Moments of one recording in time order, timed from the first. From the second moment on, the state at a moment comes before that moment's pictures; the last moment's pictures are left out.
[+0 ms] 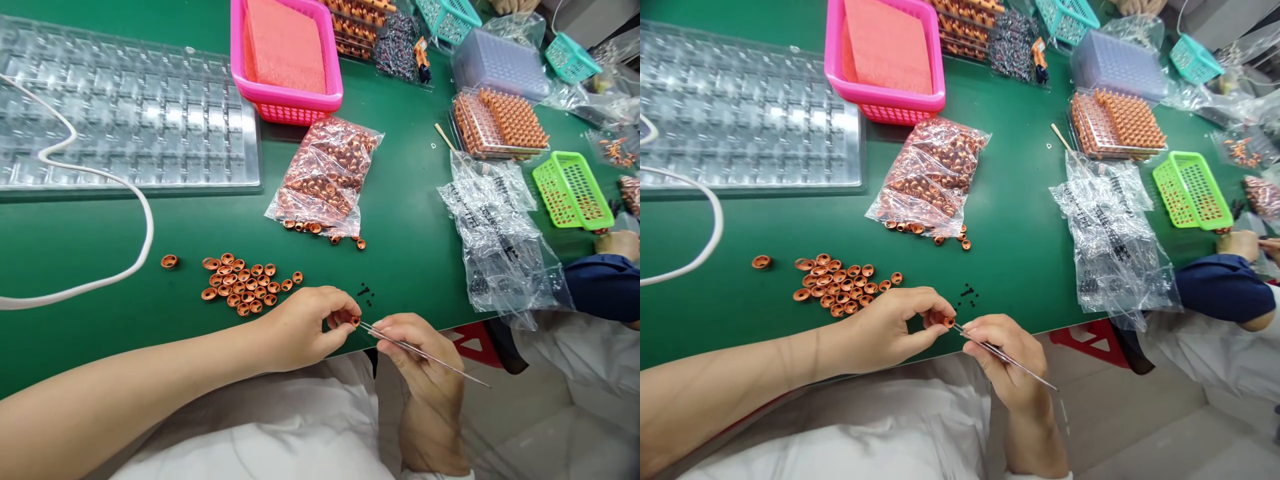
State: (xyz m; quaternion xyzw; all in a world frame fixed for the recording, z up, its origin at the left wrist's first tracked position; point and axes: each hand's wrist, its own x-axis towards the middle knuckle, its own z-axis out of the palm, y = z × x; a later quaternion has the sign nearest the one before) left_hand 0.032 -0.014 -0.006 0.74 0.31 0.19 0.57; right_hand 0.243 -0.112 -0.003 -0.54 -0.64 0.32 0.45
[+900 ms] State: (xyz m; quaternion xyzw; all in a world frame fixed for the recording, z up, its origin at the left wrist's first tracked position) left_hand 0.033 -0.015 -0.010 0.72 0.32 0.21 0.58; right_hand 0.232 -0.112 -0.011 -0.54 -0.65 0.25 0.47
